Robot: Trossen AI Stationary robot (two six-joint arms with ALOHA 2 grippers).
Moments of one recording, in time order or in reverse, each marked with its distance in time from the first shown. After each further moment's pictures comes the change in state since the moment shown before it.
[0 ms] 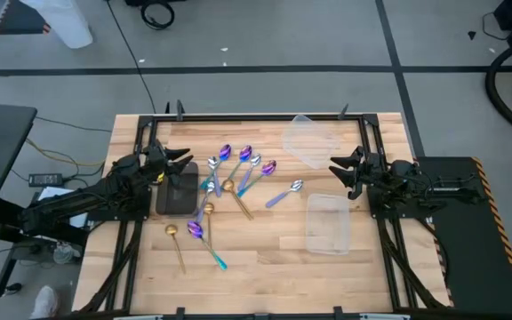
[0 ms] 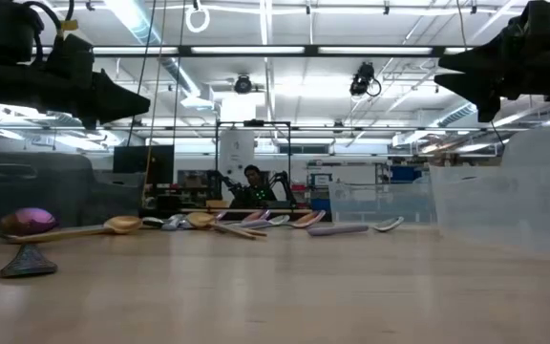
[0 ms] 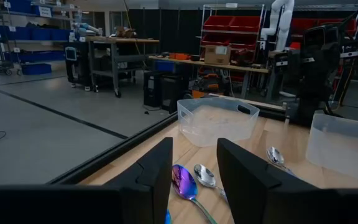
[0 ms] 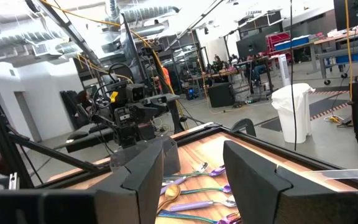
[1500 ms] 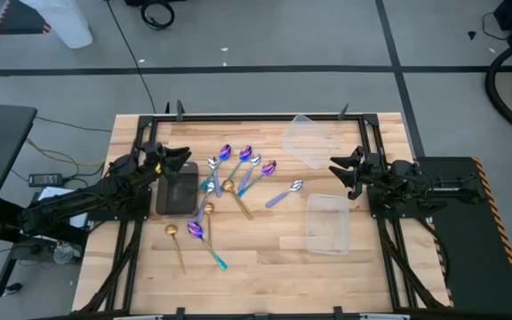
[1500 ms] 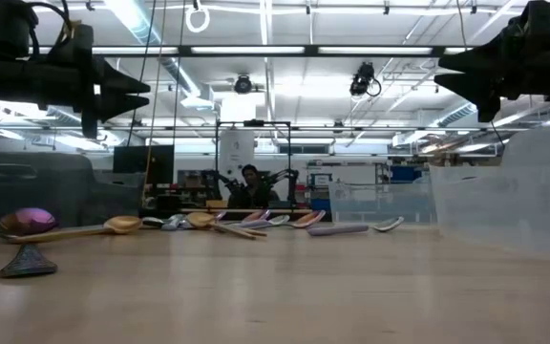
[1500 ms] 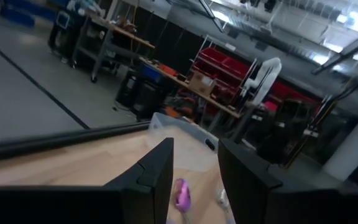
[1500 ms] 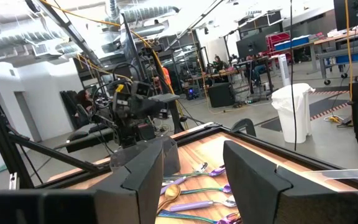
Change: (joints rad) left arm 0.000 0.000 0.000 0.073 0.000 -0.430; right arm 0.000 0.000 0.000 0.000 0.000 0.000
